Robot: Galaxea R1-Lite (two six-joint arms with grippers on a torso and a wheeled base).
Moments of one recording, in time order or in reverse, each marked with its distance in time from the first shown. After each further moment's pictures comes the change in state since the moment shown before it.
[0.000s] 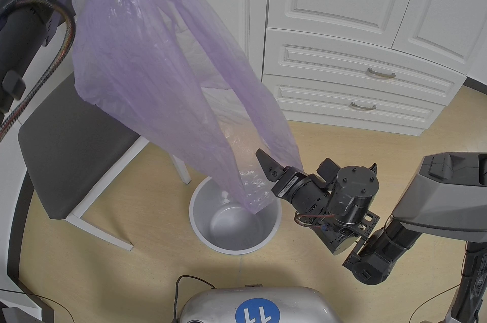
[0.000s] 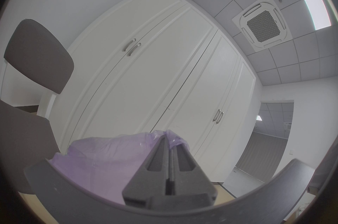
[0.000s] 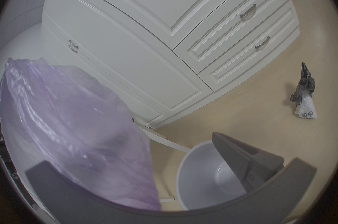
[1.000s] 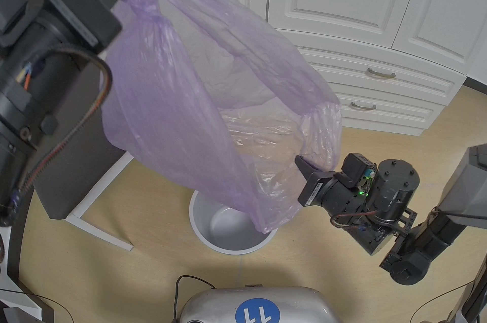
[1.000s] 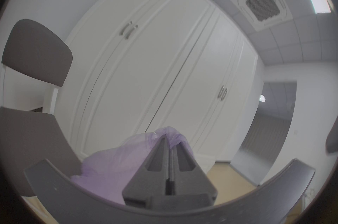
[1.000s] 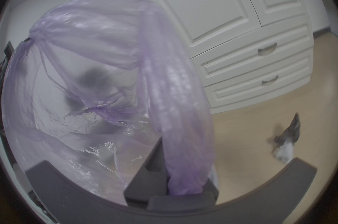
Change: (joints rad) left arm 0.014 0.033 0.061 0.055 -0.010 0.011; right arm -0.030 -0.190 0.177 0.037 0.053 -0.326
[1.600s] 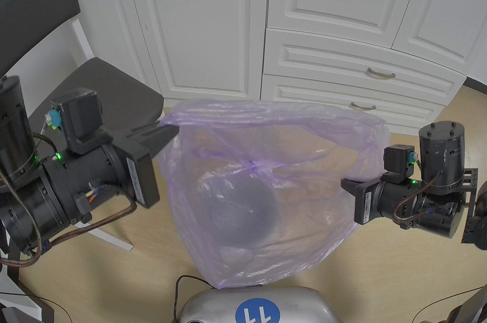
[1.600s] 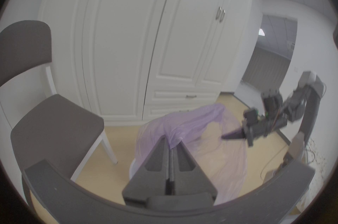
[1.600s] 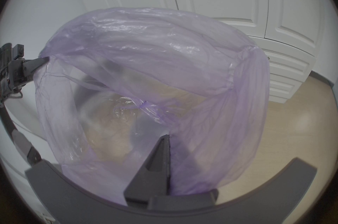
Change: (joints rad) left arm 0.122 -0.030 0.085 0.574 -0.174 0.057; right arm -0.025 -0.490 -0.129 1.091 0.007 -0.168
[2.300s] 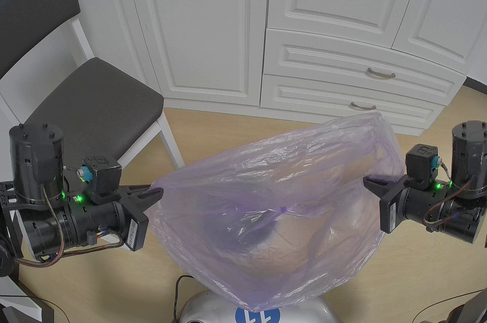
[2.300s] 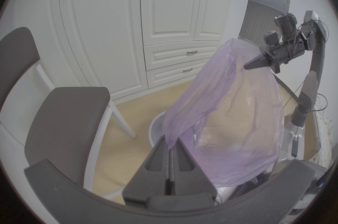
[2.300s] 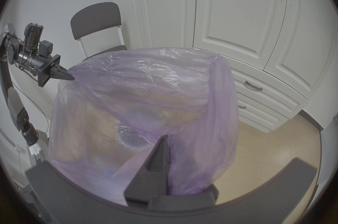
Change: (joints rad) left arm 0.169 0.027 0.101 0.213 -0.137 0.233; right arm 0.021 -0.146 0.034 0.079 -0.067 -0.272
